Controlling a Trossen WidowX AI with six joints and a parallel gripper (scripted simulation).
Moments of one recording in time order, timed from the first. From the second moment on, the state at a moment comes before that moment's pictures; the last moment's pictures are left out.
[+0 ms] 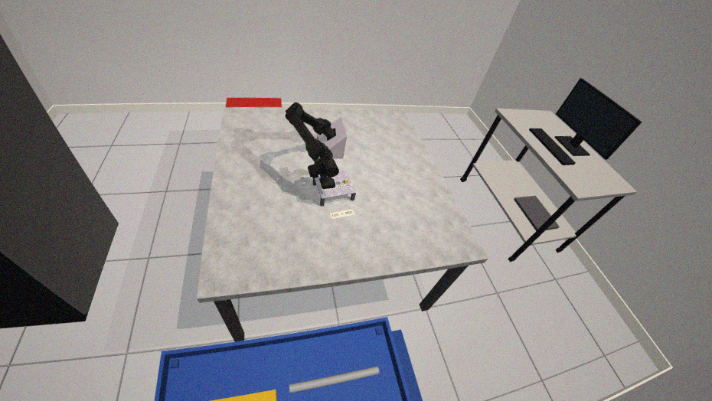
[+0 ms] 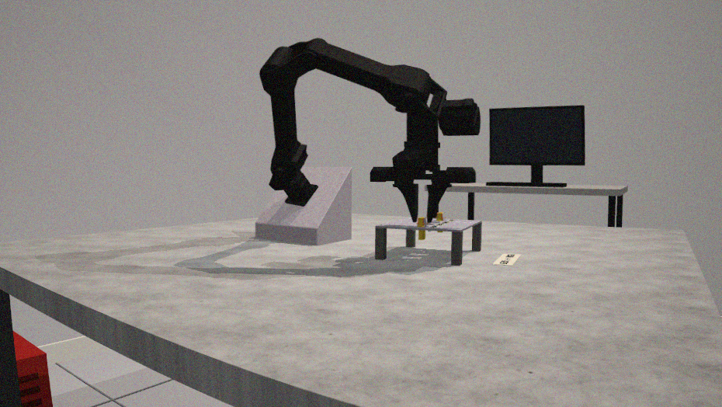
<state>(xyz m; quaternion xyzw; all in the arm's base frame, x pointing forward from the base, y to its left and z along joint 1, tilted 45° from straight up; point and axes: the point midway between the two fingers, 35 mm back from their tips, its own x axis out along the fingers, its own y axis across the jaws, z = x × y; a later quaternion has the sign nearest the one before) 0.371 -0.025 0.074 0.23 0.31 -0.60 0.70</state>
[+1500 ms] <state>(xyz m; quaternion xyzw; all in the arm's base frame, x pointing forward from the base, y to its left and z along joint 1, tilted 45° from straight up) 0.371 -0.025 0.074 0.23 0.31 -0.60 0.70</state>
